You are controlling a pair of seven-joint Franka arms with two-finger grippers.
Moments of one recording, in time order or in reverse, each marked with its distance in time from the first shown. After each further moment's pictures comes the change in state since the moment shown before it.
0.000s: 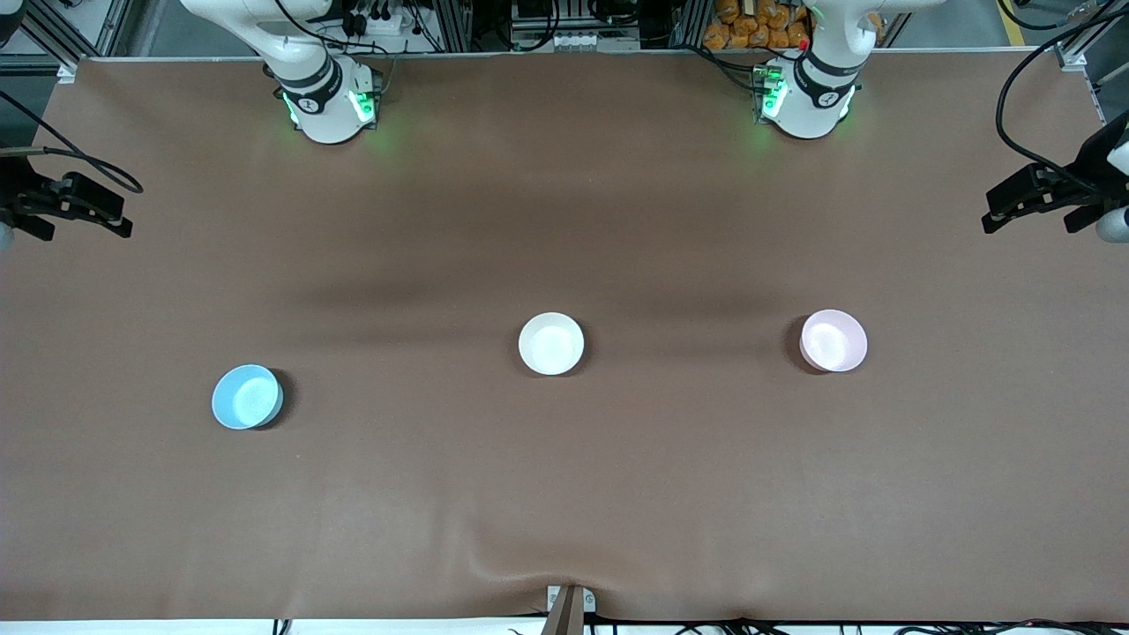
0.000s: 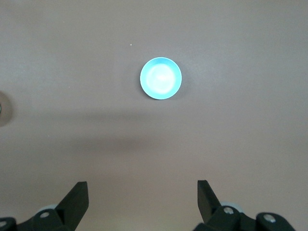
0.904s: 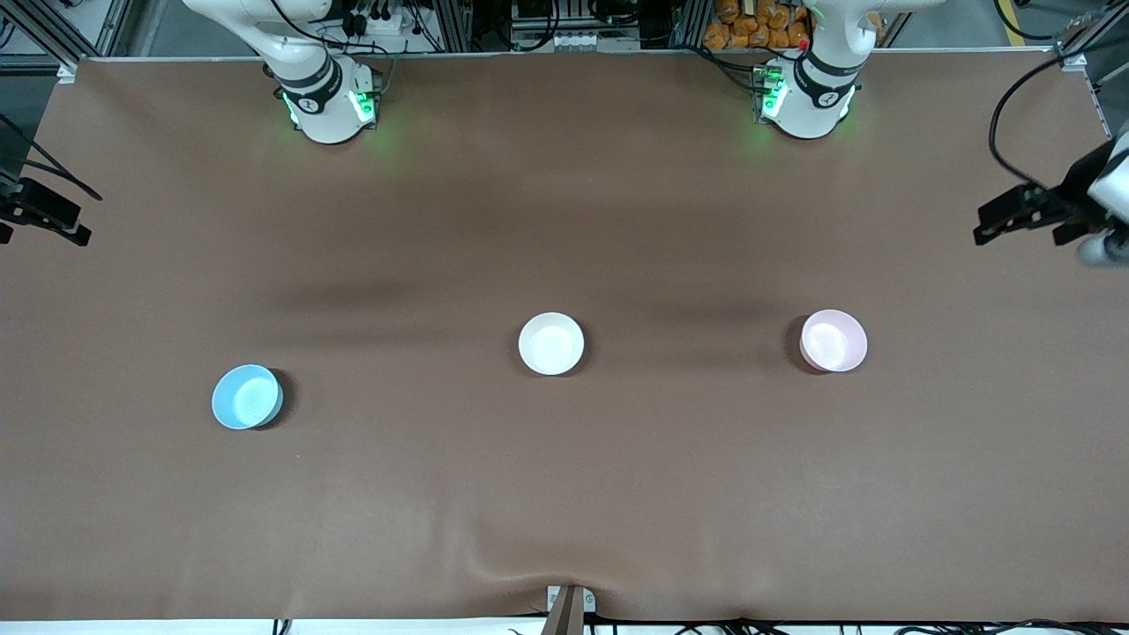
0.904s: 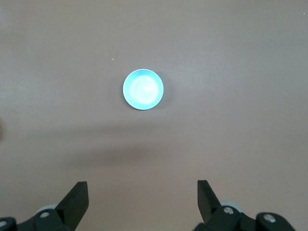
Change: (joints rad) left arm 0.019 0.081 0.006 -0.014 0.000 -0.004 0.044; right arm -0.071 0.000 -0.004 0.003 -0.001 0.044 0.000
